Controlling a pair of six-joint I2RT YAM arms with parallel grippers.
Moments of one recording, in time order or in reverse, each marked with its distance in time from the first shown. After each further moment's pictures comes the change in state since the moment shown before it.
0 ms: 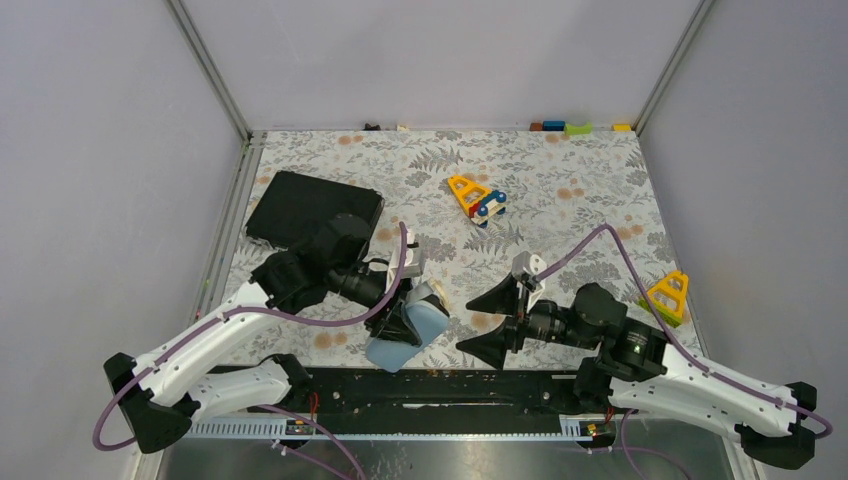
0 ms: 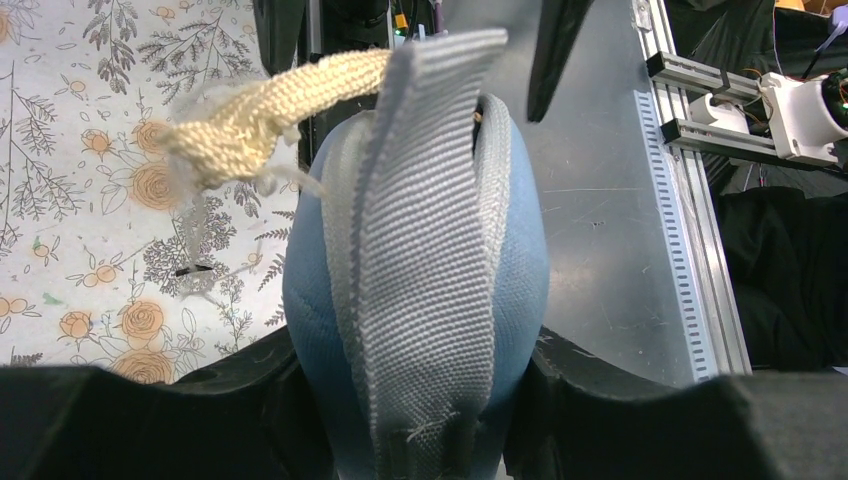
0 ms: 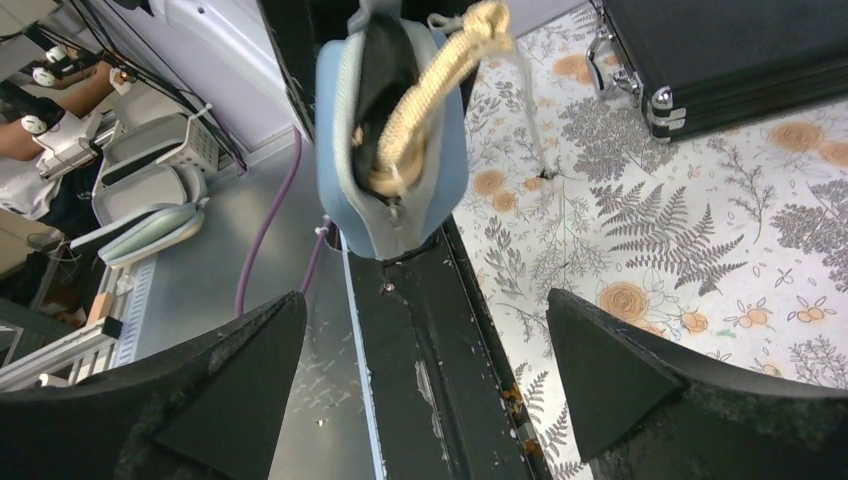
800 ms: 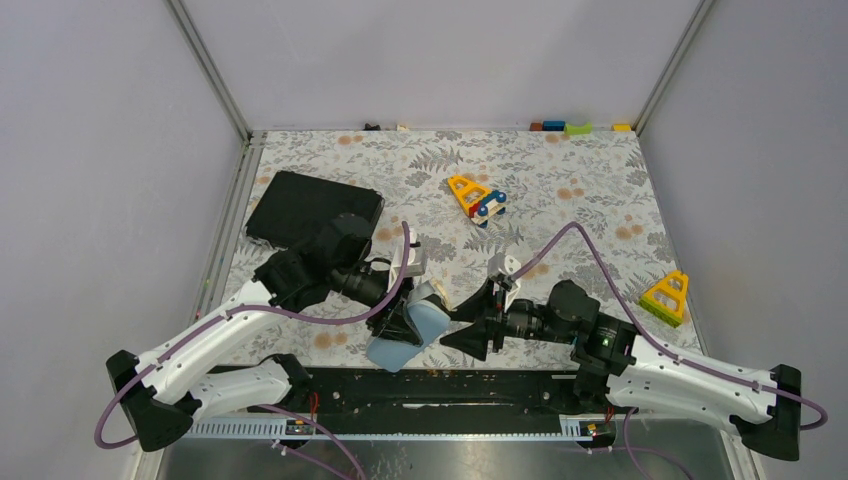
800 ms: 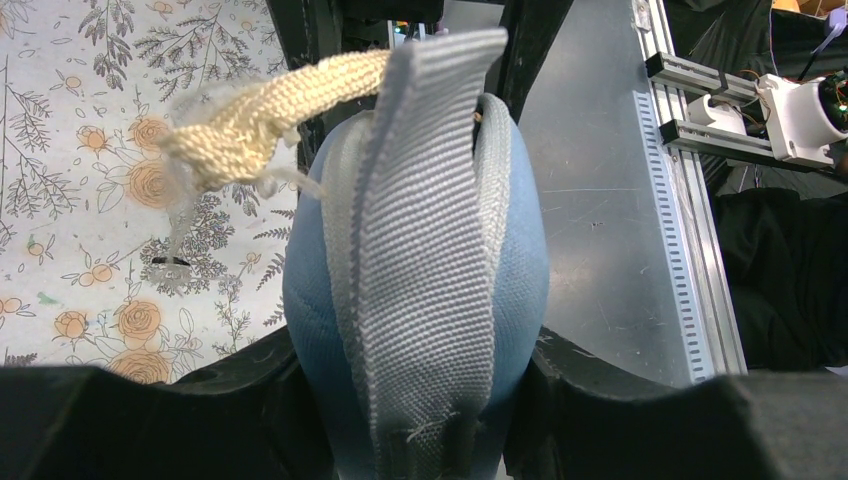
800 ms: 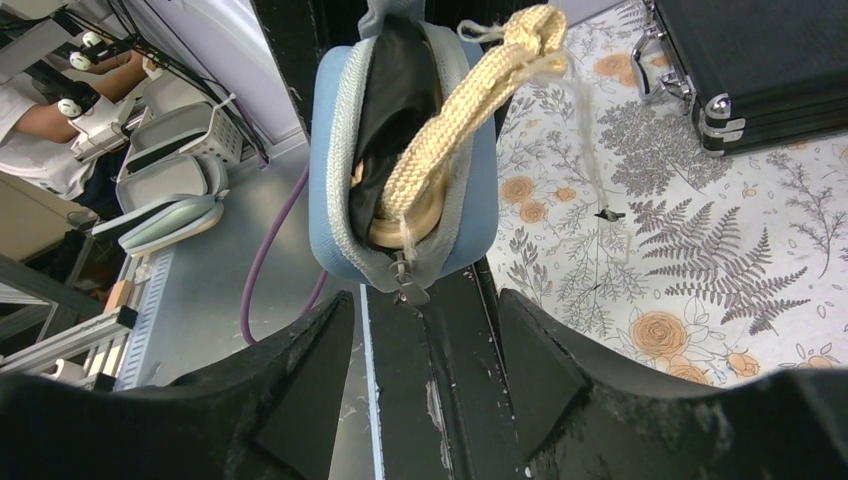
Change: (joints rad) left arm 0.000 0.013 -0.002 0.008 0.002 -0.005; right arm 0.000 0.138 -0.092 0.247 -0.079 0.021
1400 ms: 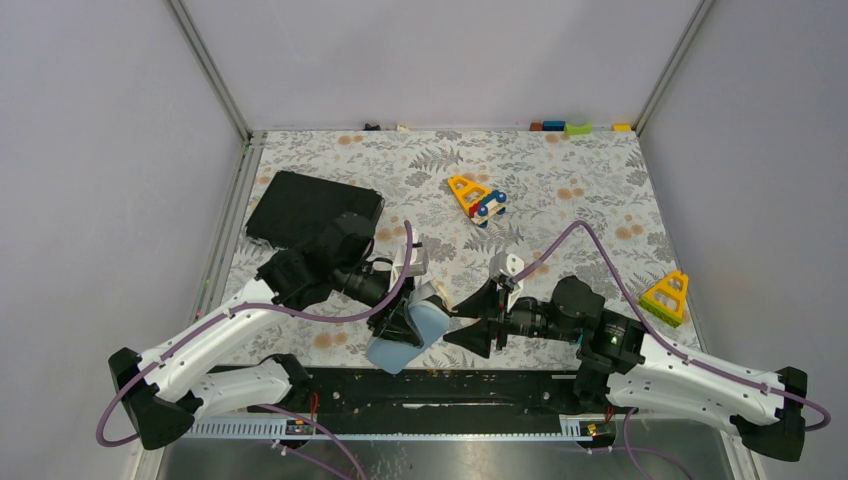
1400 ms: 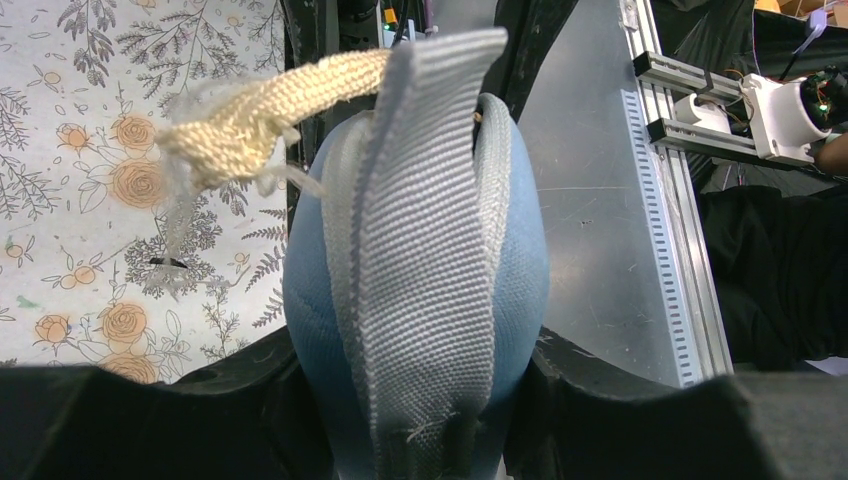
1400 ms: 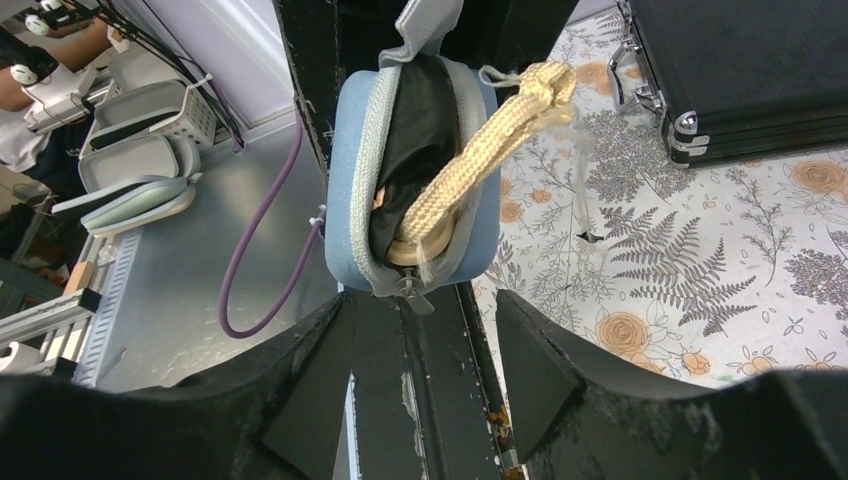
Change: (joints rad) left arm 0.000 0.013 0.000 0.000 0.018 -0.007; right arm 0.000 -0.016 0.064 -0.101 0.010 -0.088
